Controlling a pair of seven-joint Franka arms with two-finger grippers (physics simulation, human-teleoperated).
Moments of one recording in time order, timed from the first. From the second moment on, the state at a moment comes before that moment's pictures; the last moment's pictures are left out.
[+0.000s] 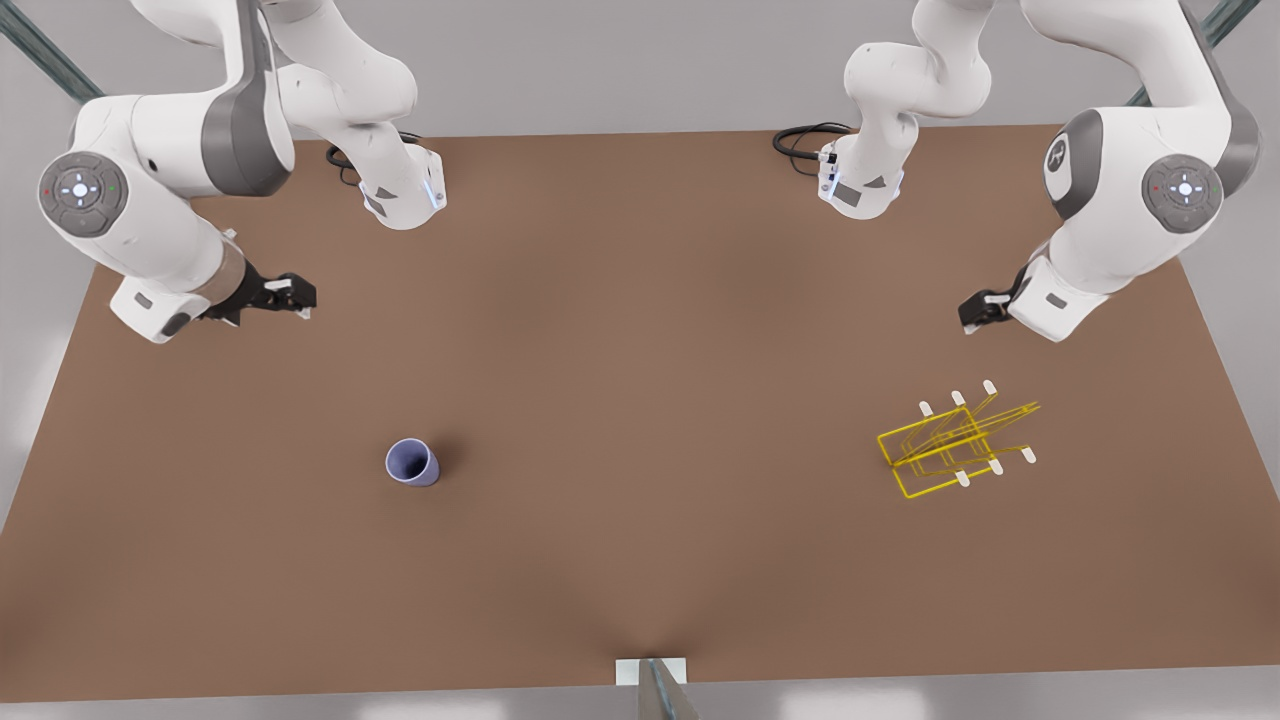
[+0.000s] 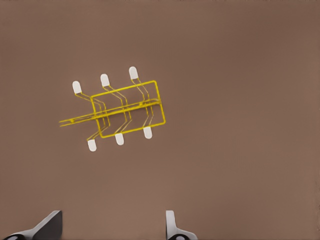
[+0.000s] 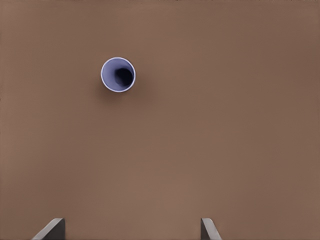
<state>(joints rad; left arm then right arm) -0.27 0.02 0.19 -1.66 0.04 1.60 -0.14 0.10 0.02 0.01 -1.57 -0.06 1.44 -0.03</state>
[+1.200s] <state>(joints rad) -0.39 0.02 0.19 -1.66 0.04 1.66 -0.19 0.23 0.53 0.01 -1.80 -0.06 2.38 0.13</state>
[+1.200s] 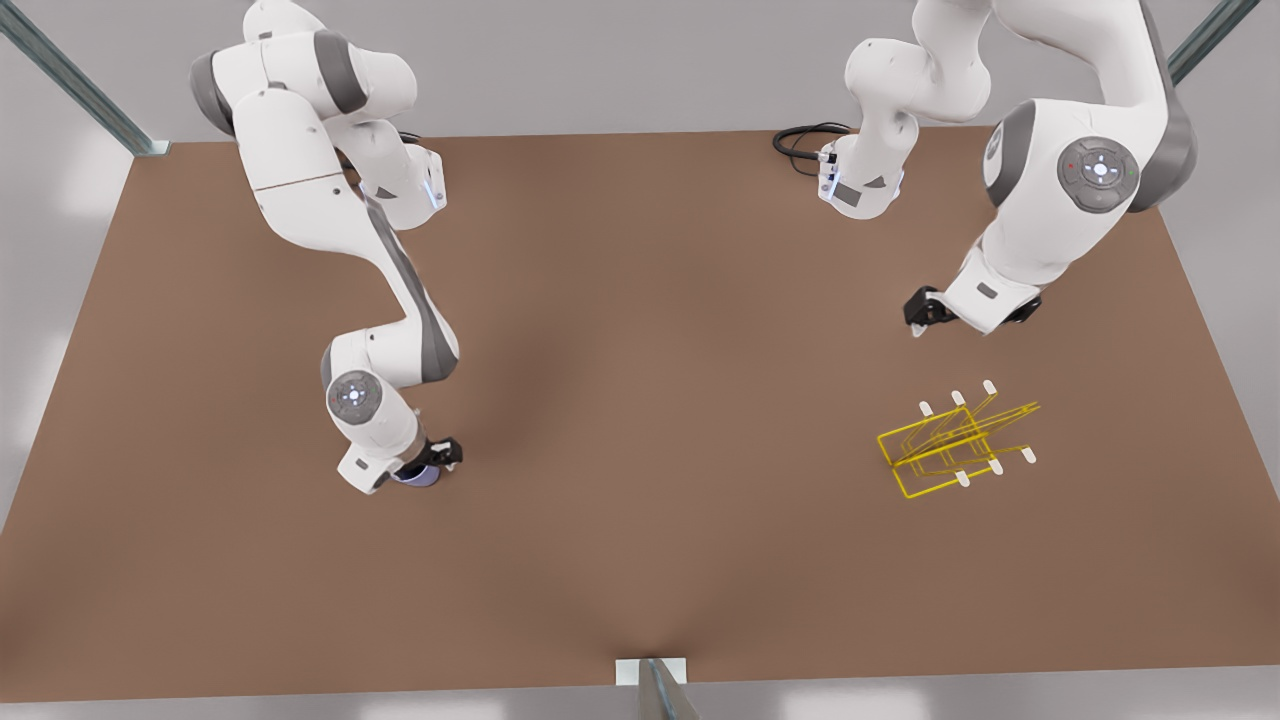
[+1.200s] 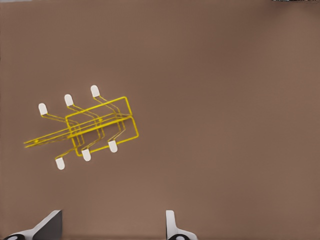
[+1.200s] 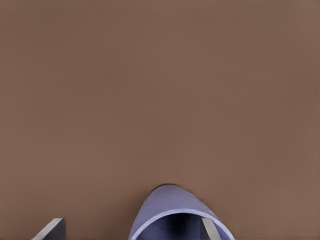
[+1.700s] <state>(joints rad) -0.28 0.02 0.19 -1.66 0.04 1.66 -0.19 0.23 0.54 0.00 -1.85 -0.06 2.39 0.16</state>
